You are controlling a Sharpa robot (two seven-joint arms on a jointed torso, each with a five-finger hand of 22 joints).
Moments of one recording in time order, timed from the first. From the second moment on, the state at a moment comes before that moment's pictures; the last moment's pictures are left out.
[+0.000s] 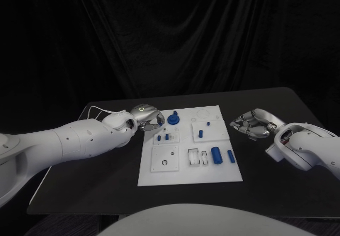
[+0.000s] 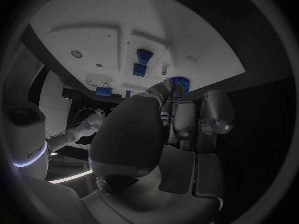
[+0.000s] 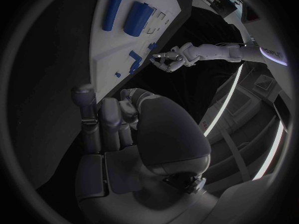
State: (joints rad) left arm 1.08 -0.64 -0.21 1.05 -1.58 -0.48 0.18; left_hand 1.53 -0.05 0.31 0.10 0.12 1.02 0.06 0.14 0.39 1.03 0.01 0.33 0.21 1.38 -0.07 1.32 1.04 0.11 1.39 0.05 1.08 1.31; right arm 1.18 -0.94 -0.25 1.45 -0.87 -0.34 0.13; right_hand 1.45 0.00 0.36 0.20 0.44 0.93 0.15 0.15 0.25 1.13 0.07 1.32 1.07 1.33 0.01 1.24 1.19 0.12 1.26 0.11 0.86 1.31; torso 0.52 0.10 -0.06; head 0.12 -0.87
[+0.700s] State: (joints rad) left arm 1.07 -0.58 -0.21 1.00 -1.57 -0.45 0.19; left_hand 1.53 -0.05 0.31 0.10 0.12 1.02 0.06 0.14 0.39 1.03 0.01 0.33 0.21 1.38 -0.07 1.32 1.02 0.11 1.39 0.05 1.07 1.31; right arm 1.18 -0.93 -0.25 1.45 -0.87 -0.33 0.12; right_hand 1.45 0.00 0.36 0.20 0.44 0.93 0.15 0.15 0.26 1.13 0.07 1.32 1.07 1.33 0.01 1.24 1.19 0.12 1.26 0.11 0.86 1.31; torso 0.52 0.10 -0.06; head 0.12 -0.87
